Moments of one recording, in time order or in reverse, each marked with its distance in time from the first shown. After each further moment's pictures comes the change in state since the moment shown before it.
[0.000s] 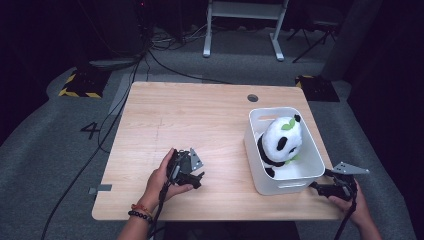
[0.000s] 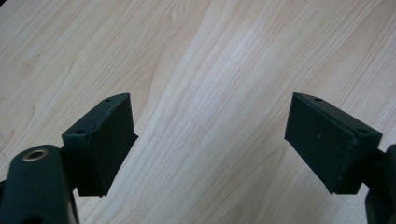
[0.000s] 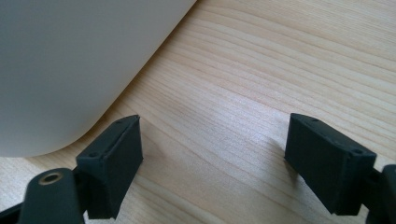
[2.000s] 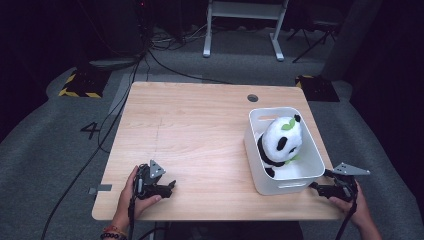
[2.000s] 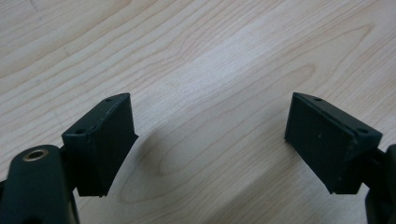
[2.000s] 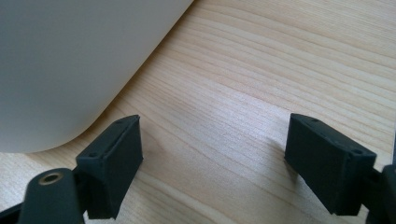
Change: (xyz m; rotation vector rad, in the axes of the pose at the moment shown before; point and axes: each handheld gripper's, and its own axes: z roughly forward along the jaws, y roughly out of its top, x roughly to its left) left arm 0.027 -0.102 -0.014 -0.018 0.004 -0.332; right arm 0.001 -0.002 -0.002 0.002 -0.012 0.004
